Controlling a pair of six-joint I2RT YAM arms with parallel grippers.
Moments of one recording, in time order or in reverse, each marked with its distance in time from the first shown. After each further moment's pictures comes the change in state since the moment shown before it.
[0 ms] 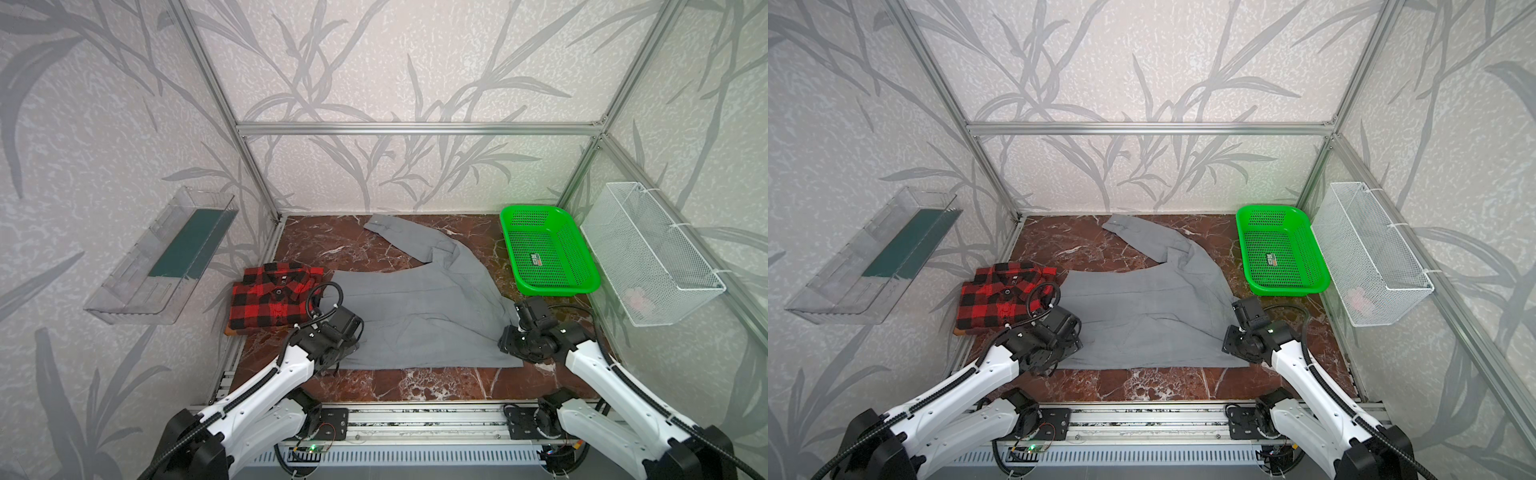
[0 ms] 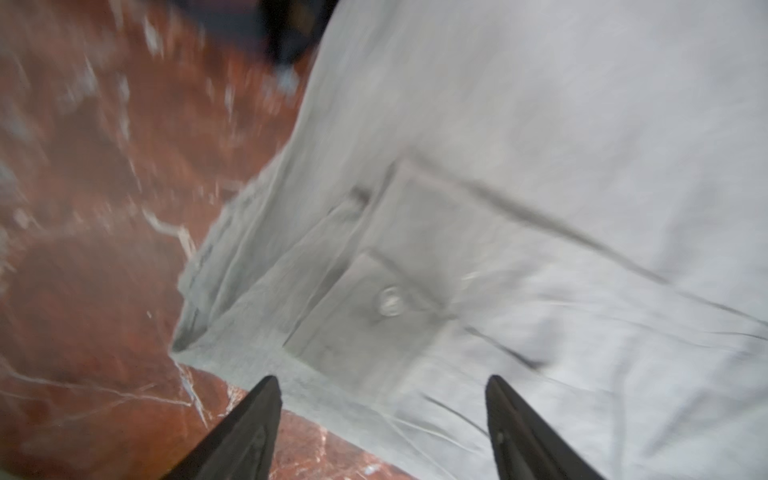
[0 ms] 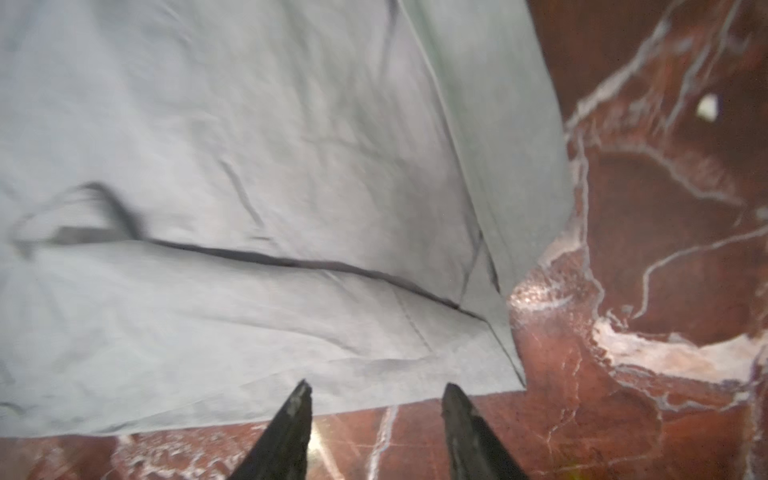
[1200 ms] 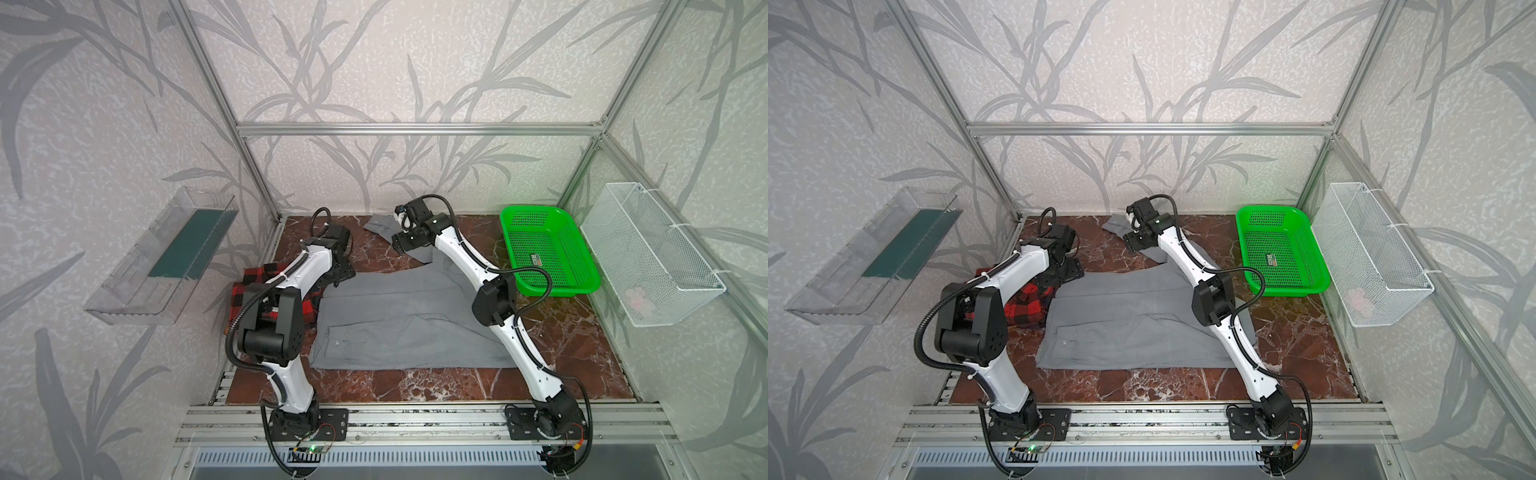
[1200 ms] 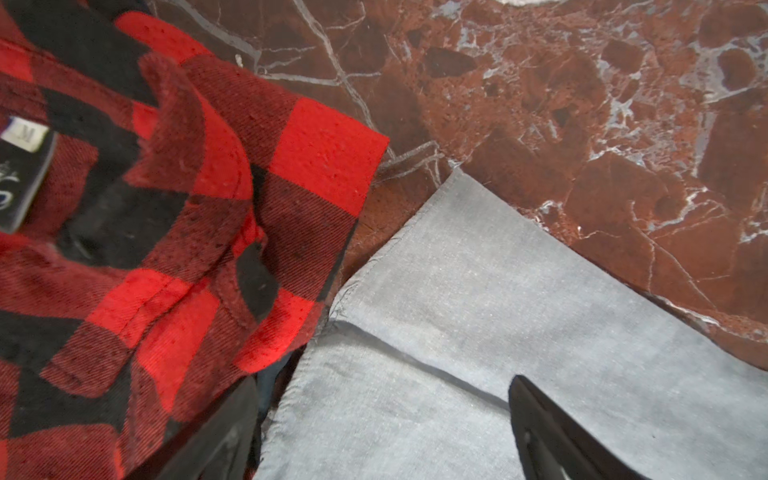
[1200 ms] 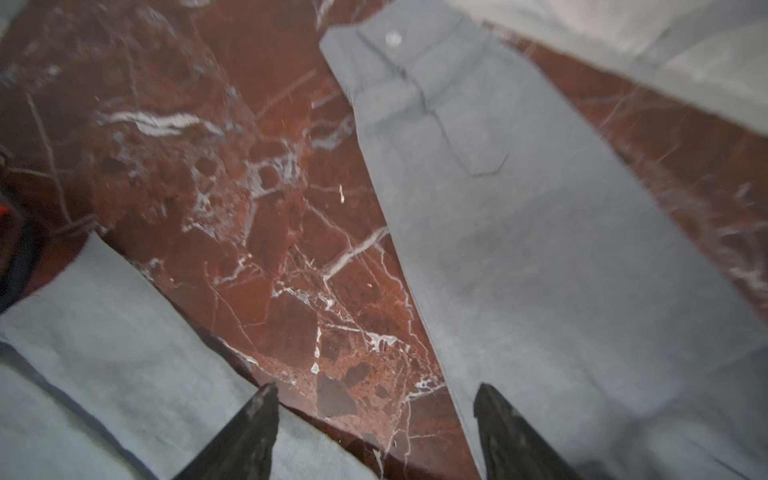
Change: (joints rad) left arm 0.423 0.836 0.767 -0.011 0.021 0.470; right arm 0.229 1.786 2.097 -0.093 -0.039 -0.591
